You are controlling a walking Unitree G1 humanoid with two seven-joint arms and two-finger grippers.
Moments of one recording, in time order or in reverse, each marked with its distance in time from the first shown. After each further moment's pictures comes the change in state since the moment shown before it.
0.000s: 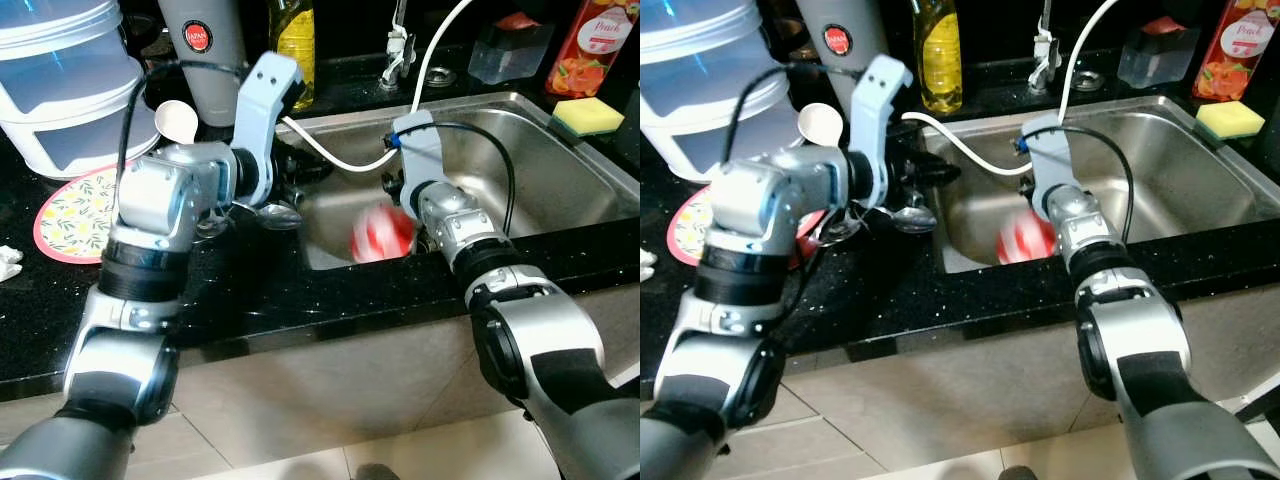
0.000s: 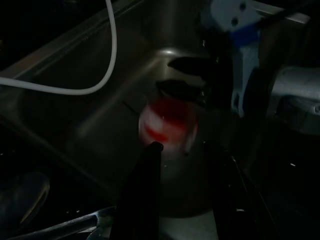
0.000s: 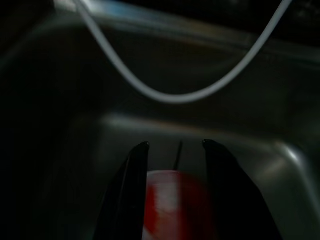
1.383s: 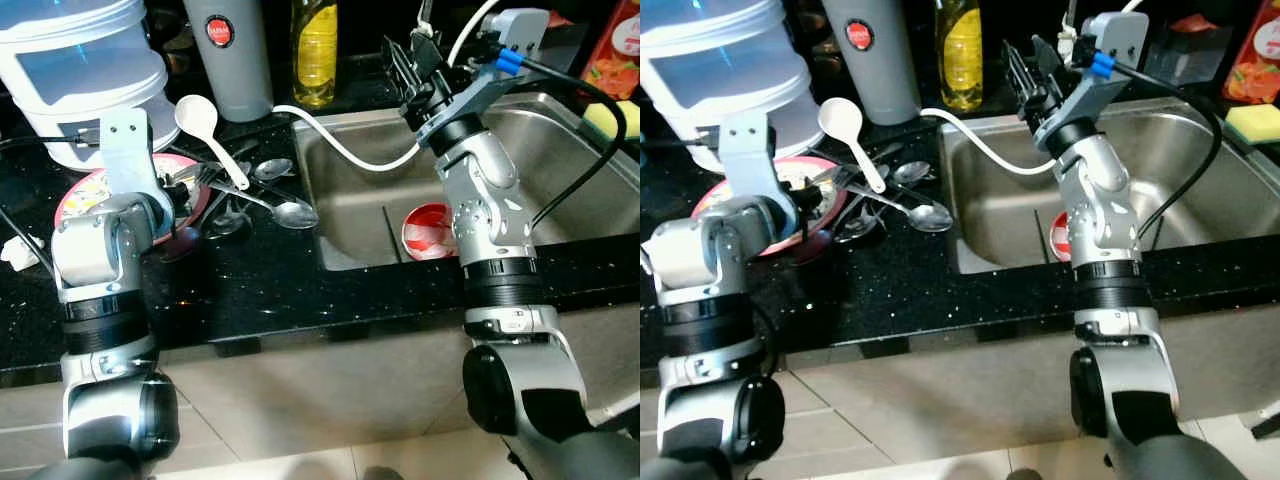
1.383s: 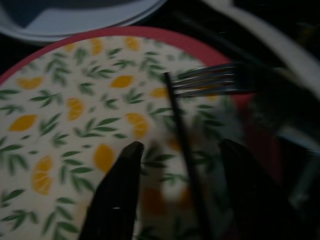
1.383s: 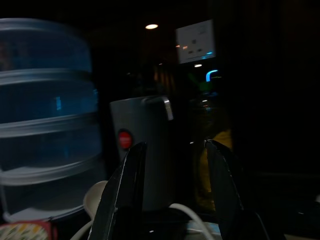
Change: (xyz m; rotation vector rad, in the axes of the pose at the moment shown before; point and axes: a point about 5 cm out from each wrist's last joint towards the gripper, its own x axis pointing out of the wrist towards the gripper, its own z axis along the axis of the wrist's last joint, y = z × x) left arm -0.071 0.079 -0.078 -0.363 0.037 0.959; right arm -0.063 0.006 0.095 0.324 -0.771 0.276
